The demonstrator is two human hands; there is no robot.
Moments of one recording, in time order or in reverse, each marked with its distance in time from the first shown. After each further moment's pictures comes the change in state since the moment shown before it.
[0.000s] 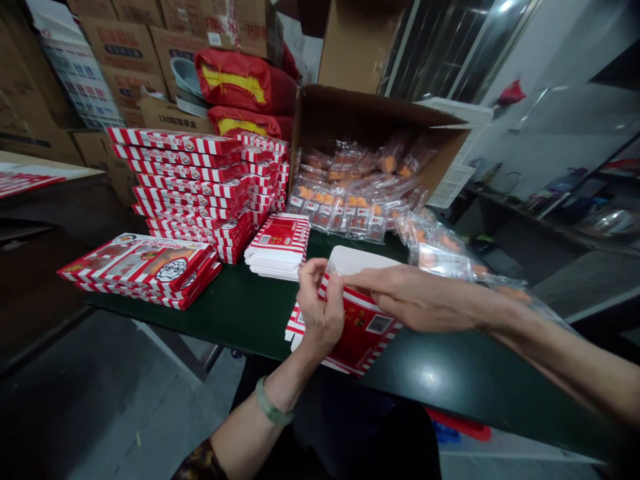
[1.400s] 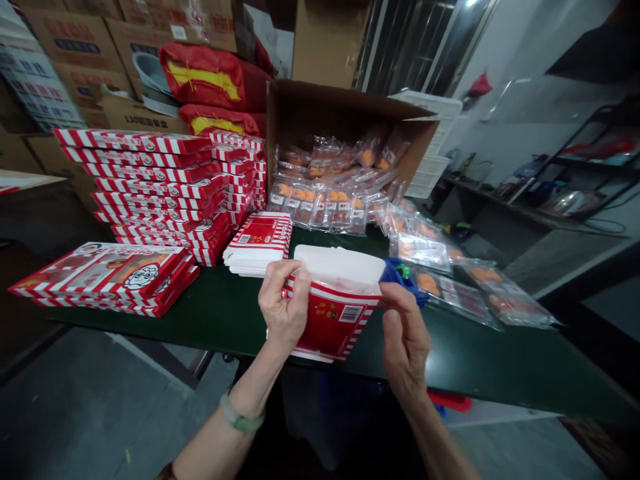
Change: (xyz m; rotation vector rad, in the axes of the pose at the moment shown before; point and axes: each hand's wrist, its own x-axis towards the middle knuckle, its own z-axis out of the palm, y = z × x) left_hand 0.004 0.003 -0.015 0.119 -0.026 0.209; right_hand -0.061 -0.034 0.132 0.521 1.223 0.549
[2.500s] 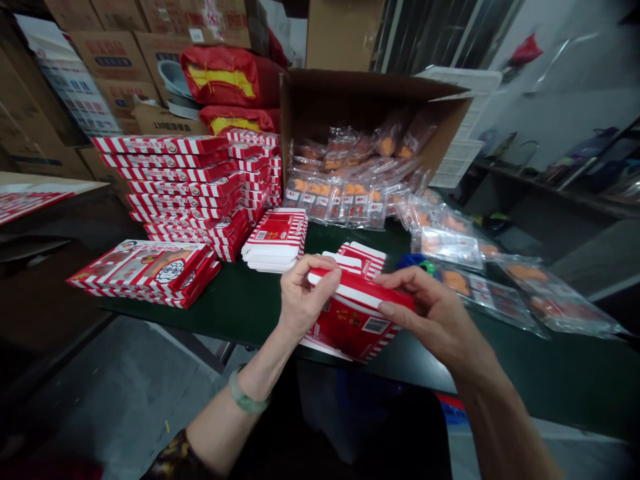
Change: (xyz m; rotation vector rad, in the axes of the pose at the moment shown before) left_hand 0.013 0.007 -0.002 -0.407 -0.287 -0.291; right_hand 0.053 -0.008 -0.015 0.300 -0.546 0.355
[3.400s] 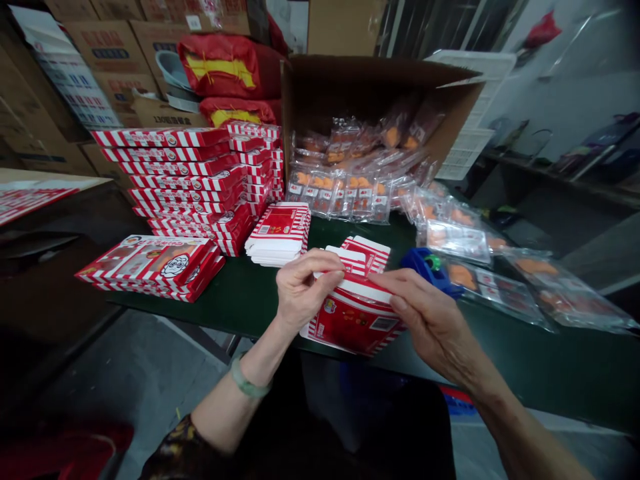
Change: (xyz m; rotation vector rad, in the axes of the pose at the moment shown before) left_hand 0.011 0.005 -0.009 0.069 -0.146 0.330; right_hand -0.003 -0.006 0.008 -0.580 -0.031 -0.547
